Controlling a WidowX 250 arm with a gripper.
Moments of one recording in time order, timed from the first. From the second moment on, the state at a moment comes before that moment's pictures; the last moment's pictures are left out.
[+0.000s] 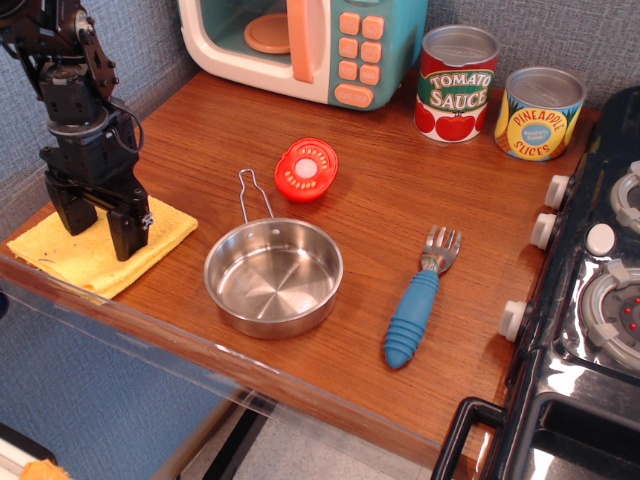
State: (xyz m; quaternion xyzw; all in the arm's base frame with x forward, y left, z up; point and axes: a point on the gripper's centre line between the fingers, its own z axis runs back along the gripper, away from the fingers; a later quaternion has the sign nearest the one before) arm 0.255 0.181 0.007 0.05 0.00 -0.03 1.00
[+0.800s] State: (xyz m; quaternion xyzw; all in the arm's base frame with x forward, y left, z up) arm 0.351 0.183 0.004 0.02 -0.04 -0.01 1.00
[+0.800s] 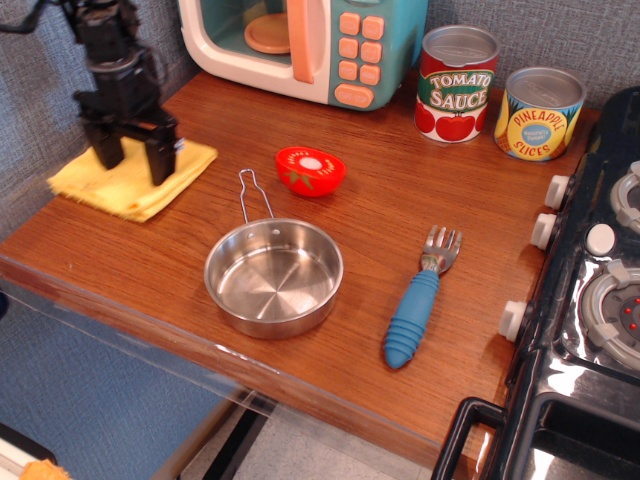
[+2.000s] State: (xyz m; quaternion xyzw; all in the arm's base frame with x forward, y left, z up) arm 0.430 0.104 0.023 -0.03 -0.07 -0.02 1.00
